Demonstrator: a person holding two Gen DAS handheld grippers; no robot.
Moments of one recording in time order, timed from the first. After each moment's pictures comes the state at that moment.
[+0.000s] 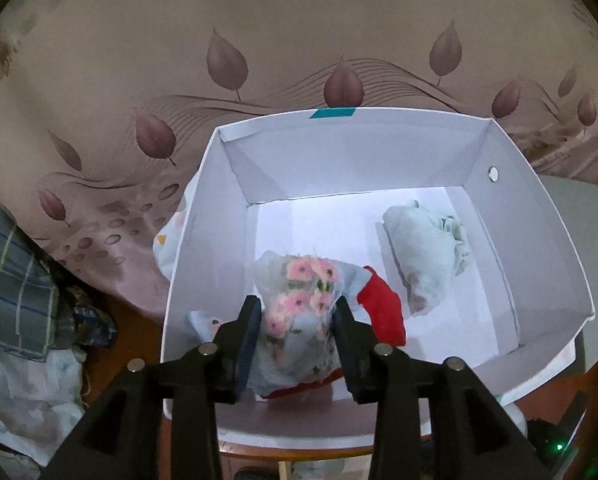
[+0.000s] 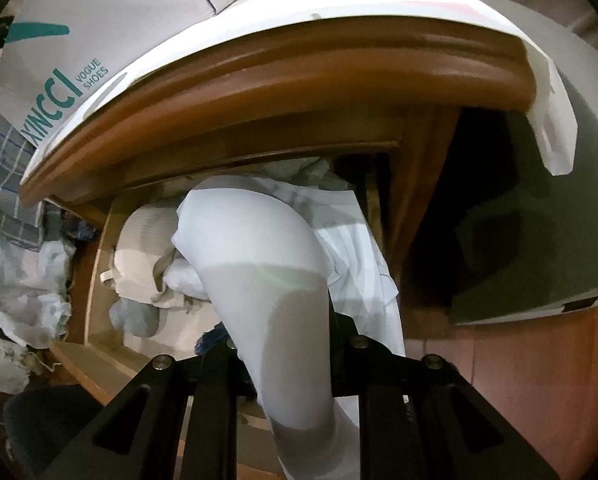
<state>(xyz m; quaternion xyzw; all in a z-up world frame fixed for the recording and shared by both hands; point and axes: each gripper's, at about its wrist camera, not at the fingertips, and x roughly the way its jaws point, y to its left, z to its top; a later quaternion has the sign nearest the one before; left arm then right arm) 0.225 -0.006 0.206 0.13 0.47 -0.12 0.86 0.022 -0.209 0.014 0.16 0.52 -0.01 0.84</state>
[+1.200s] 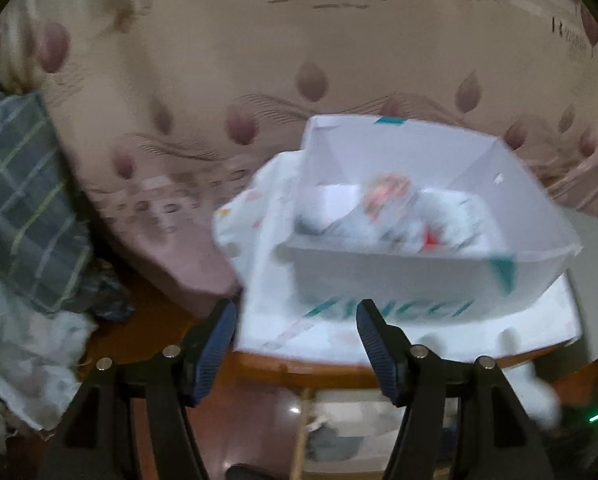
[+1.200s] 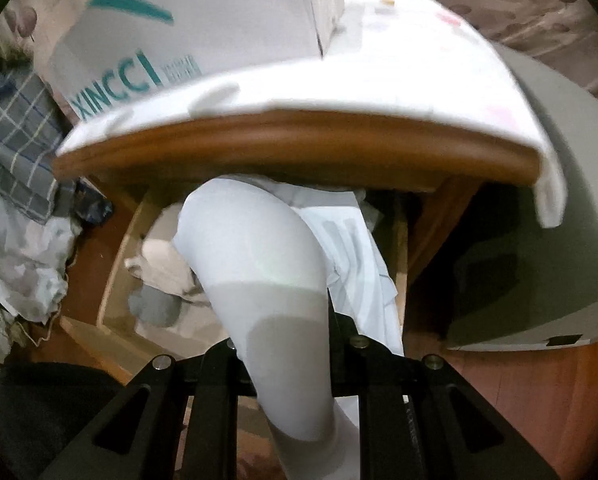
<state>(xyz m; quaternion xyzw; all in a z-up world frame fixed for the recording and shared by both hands) 0.111 0.079 0.209 0.07 0.40 -0.05 0.91 0.006 -0.178 0.060 0.10 0.49 0.02 0.86</state>
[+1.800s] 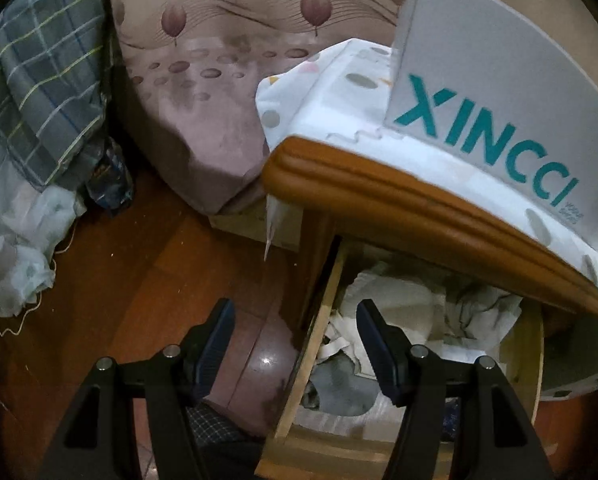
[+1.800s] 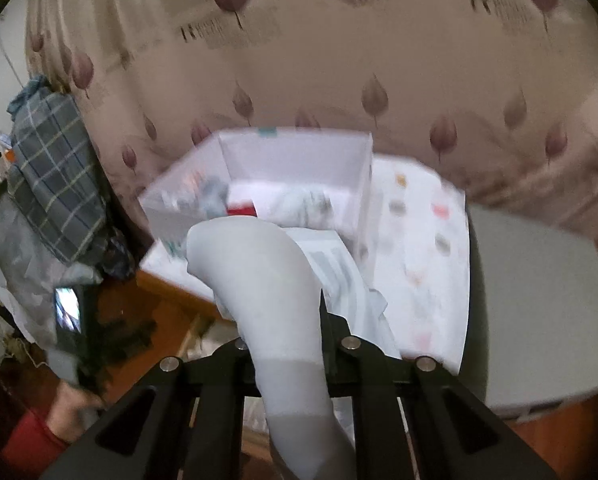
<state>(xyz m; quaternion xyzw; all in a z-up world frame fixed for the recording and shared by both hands) 0.071 0.131 0.061 -0.05 0.48 0.01 0.87 0.005 -0.157 0.271 0.04 0.36 0.03 0.93</state>
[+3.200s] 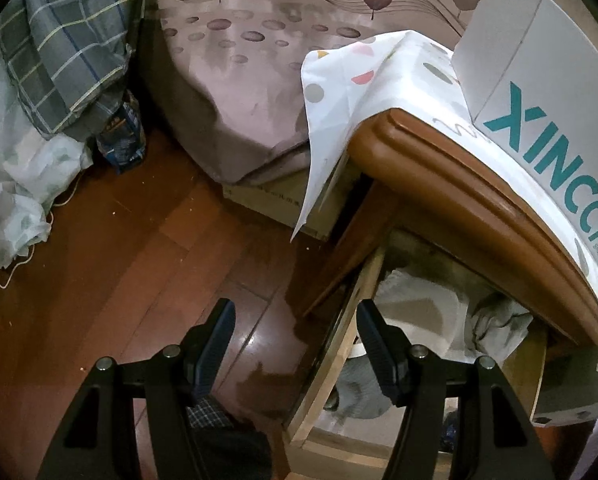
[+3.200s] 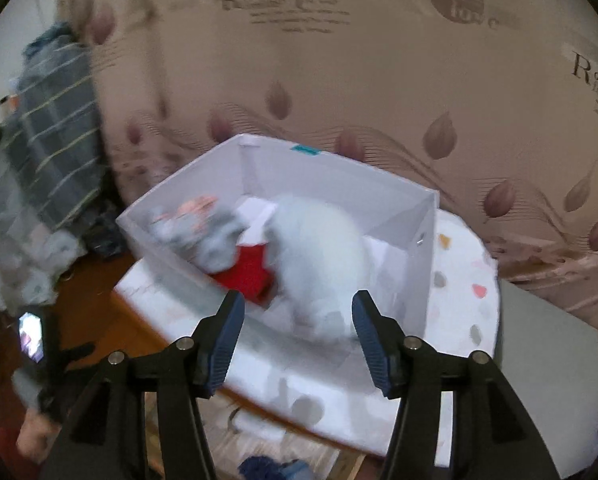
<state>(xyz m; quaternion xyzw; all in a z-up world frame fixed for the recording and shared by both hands) 0.081 0.172 0.036 -0.12 0.51 0.04 0.85 0.098 -0.111 0.253 -0.05 0.37 0.08 0.92</state>
